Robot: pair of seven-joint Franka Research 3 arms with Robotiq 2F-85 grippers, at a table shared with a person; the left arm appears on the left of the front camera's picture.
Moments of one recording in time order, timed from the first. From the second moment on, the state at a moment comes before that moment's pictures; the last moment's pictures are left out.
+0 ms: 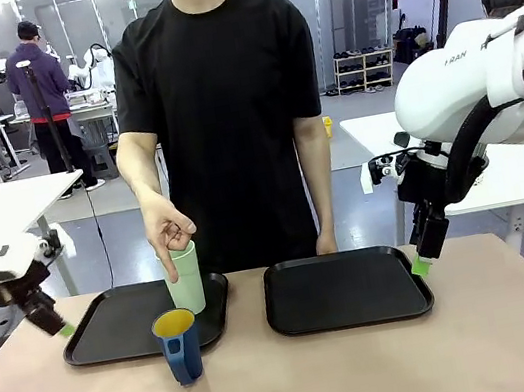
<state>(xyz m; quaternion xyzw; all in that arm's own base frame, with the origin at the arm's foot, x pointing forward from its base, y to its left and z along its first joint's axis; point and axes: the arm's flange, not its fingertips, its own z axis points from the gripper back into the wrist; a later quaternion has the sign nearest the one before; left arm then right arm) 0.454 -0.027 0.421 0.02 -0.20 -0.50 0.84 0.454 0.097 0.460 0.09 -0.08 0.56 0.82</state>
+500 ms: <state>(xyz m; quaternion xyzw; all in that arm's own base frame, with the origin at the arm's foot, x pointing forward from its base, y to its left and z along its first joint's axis) 0.435 -0.014 0.411 0.02 -0.20 -0.67 0.72 0.454 0.097 0.460 0.09 -0.08 0.56 0.82</state>
